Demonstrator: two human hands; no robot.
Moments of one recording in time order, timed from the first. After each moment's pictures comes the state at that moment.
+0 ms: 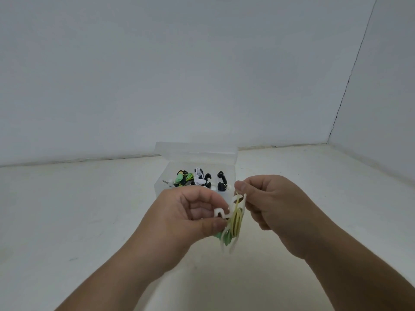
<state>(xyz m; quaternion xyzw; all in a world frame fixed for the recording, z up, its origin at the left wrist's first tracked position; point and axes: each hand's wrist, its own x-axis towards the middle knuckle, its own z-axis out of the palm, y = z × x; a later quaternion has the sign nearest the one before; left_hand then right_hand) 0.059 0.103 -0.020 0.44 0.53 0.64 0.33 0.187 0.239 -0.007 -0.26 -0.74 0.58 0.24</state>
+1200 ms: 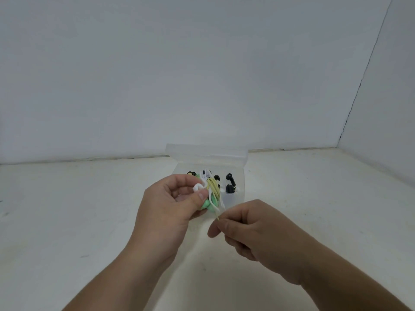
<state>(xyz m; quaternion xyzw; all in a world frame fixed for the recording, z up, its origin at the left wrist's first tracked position) 0.044 0.109 -0.029 0.28 0.58 0.74 0.20 0.176 0.215 -0.021 -0.20 -0.80 0.56 0.08</state>
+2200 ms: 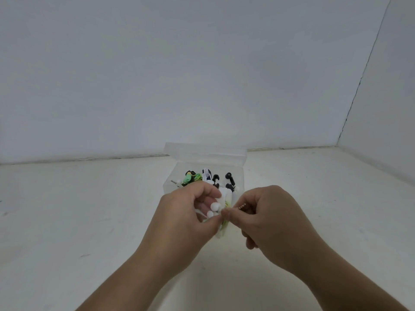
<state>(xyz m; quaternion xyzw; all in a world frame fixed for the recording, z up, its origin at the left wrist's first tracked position) 0.053 0.107 -0.032 0.46 0.71 0.53 0.07 0.179 0.215 -0.013 -0.27 -0.85 0.38 0.23</state>
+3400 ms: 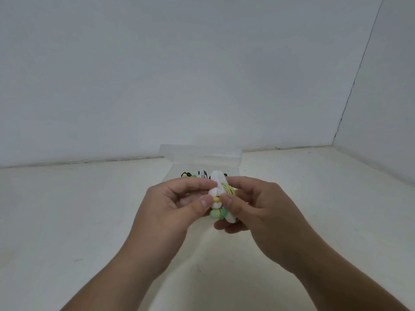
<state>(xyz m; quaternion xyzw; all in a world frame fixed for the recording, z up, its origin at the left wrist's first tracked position) 0.051 0.103 -0.023 0.40 0.54 0.71 0.22 0.179 0.216 -0.010 -0.16 -0.77 0.56 0.27</state>
